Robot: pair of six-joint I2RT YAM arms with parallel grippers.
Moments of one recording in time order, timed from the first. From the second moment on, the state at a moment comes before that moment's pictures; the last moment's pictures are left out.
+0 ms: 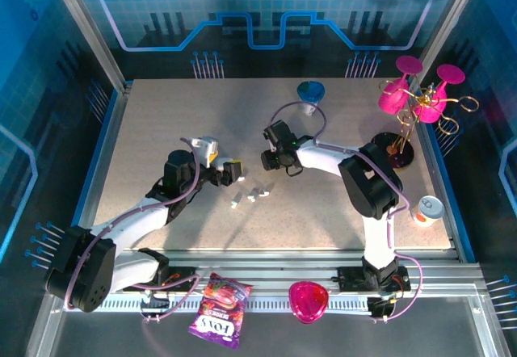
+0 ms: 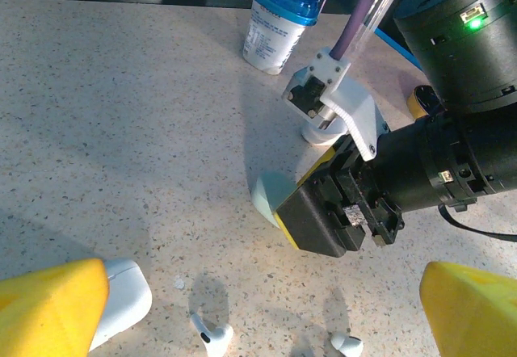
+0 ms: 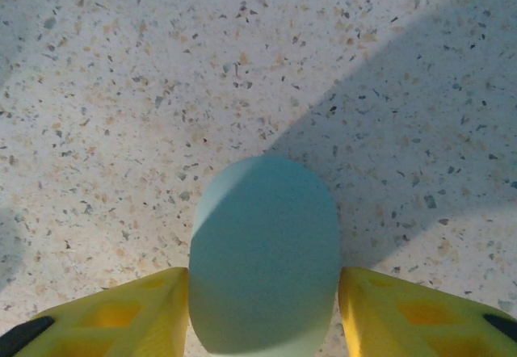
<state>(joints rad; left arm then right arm) -0.34 1.18 0.46 0.39 0.28 -0.25 0.62 2.00 1.32 -0.36 0.08 0.26</state>
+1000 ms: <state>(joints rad) -0.35 1.05 0.63 0.13 0.45 -0.10 0.57 1.54 1.12 -0.41 -0.14 0.01</state>
